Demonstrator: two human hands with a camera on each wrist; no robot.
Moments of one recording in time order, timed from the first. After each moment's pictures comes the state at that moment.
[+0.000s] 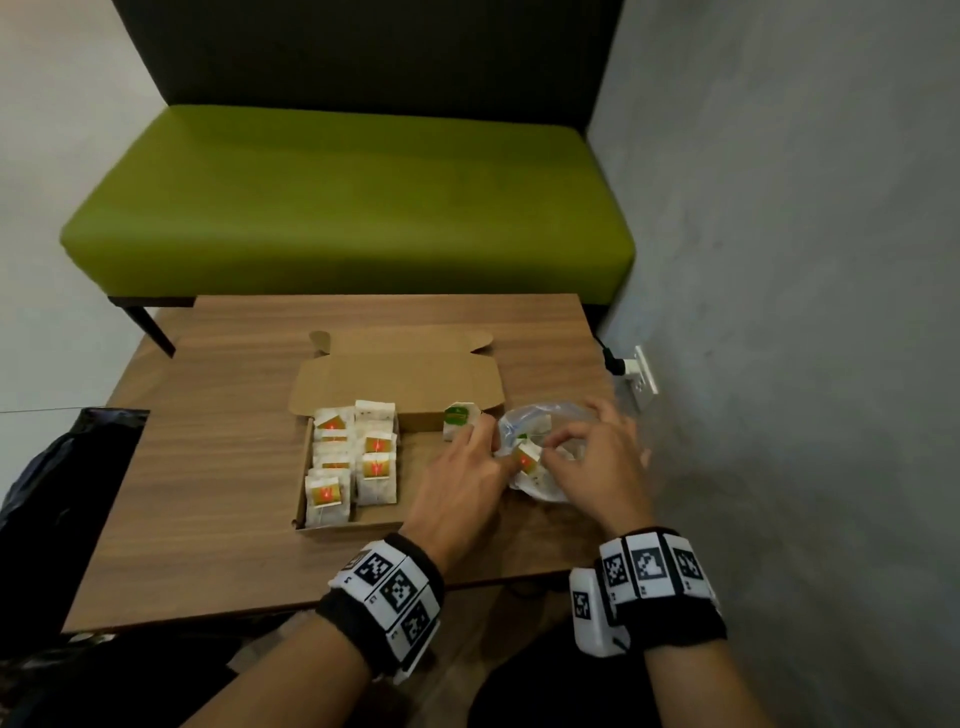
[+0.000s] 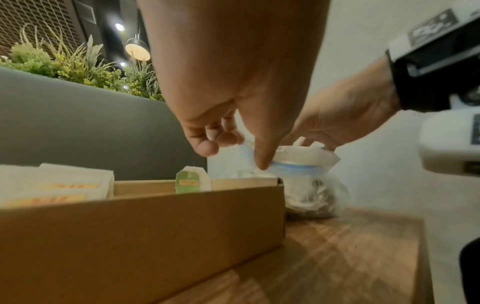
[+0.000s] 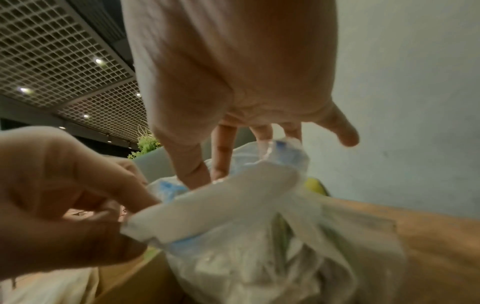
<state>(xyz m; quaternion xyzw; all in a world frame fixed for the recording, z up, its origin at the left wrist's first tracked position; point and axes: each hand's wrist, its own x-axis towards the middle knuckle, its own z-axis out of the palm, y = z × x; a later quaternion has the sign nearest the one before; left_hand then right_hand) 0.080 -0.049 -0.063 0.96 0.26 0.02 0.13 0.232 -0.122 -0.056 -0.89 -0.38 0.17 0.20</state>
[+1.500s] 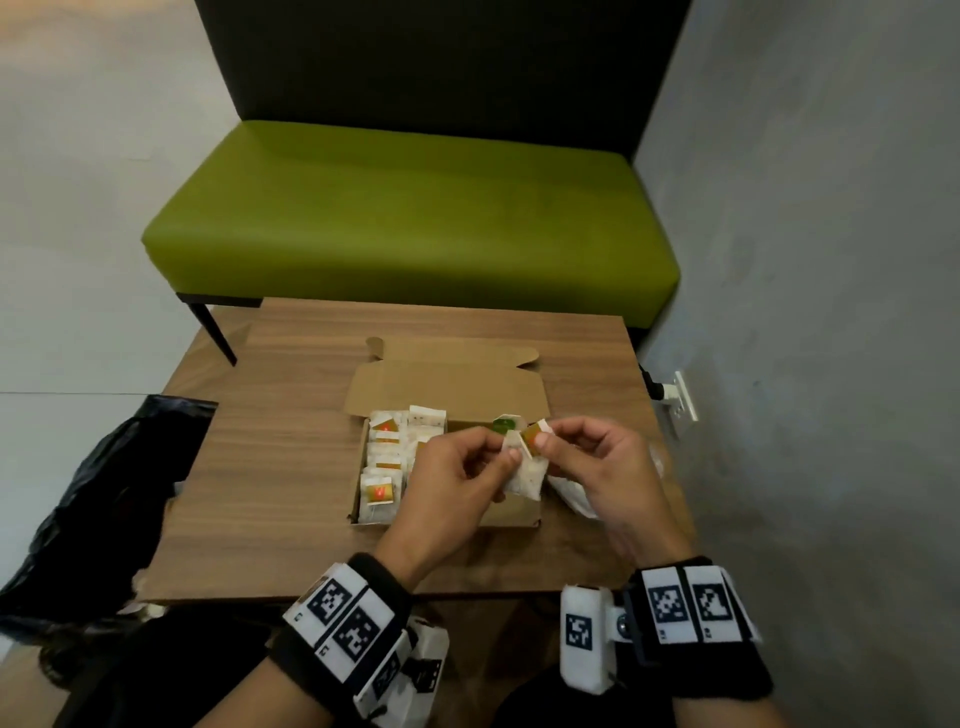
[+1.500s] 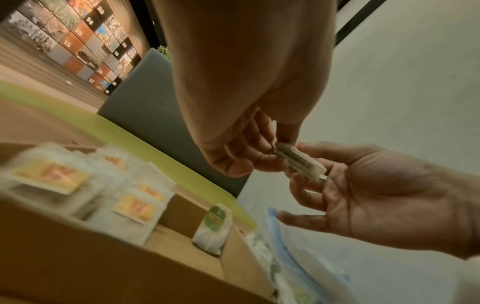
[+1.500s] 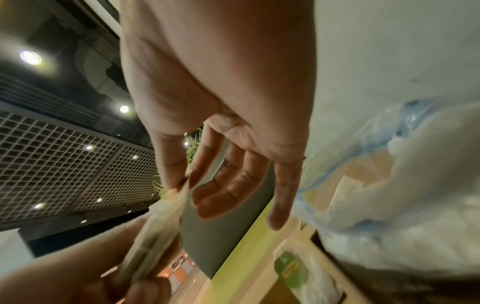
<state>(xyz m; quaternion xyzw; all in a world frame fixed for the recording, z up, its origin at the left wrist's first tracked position) 0.026 -0.037 -0.035 0.68 0.34 0.30 0.58 0.183 -0.108 -0.020 -0.63 -0.30 0.41 0.59</state>
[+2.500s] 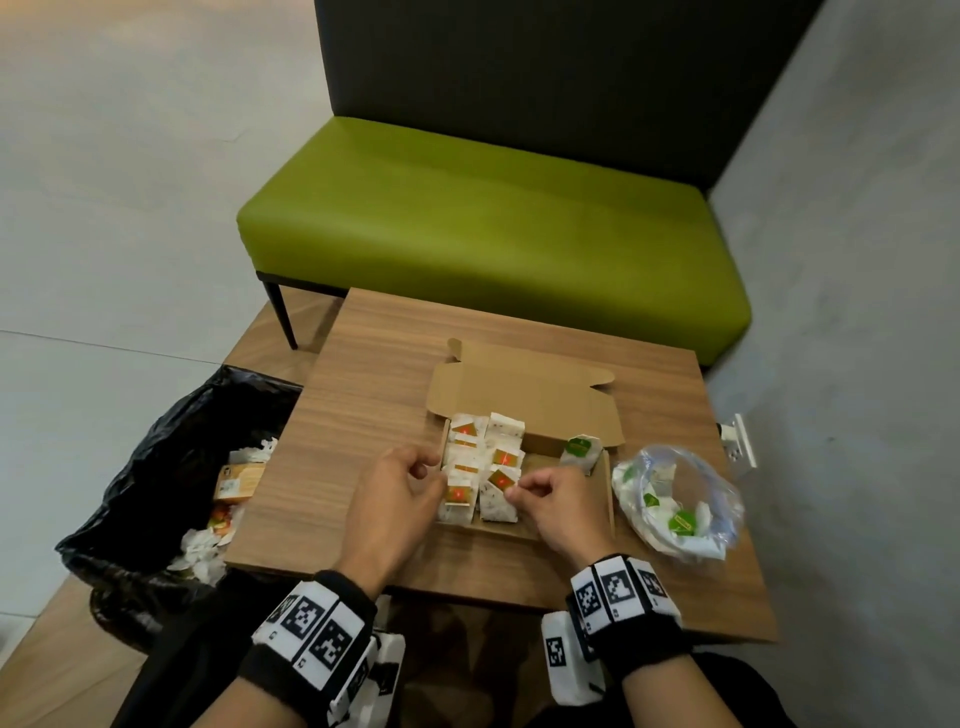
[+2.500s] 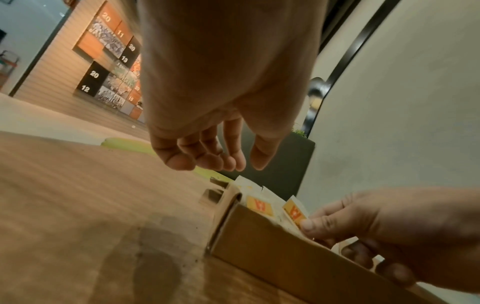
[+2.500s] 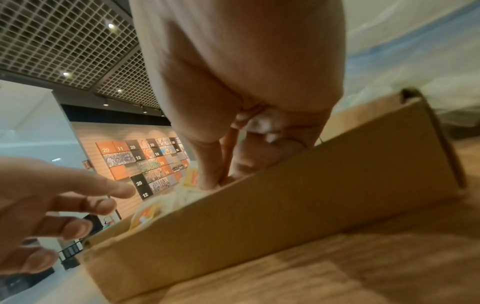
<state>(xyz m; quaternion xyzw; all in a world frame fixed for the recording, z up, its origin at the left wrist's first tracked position) -0.081 0.004 -0.076 0.68 0.58 0.26 0.36 0.111 -0.048 -0.091 -0.80 -0.42 0.35 0.24</state>
